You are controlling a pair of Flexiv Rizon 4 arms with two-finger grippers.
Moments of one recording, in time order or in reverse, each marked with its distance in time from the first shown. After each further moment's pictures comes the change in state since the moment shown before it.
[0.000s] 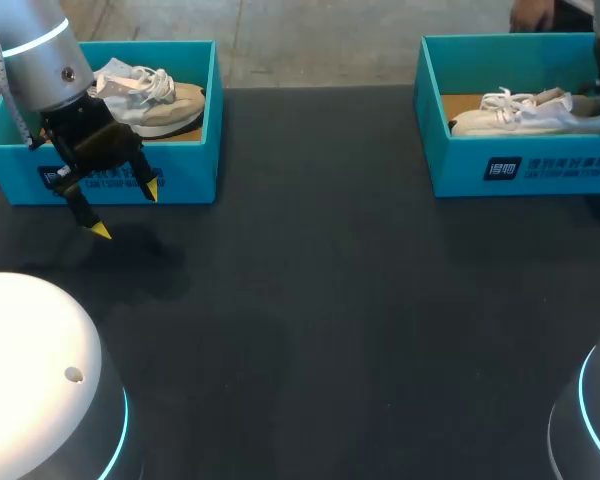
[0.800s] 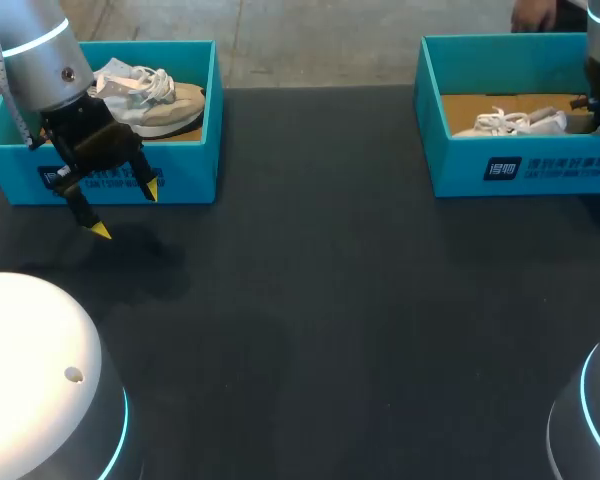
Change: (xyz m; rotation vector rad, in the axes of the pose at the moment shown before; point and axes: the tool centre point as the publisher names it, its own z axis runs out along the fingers) left arm 0.000 0.000 0.000 0.000 0.000 0.000; right arm 0.015 -0.006 0.025 -0.025 0.015 -0.072
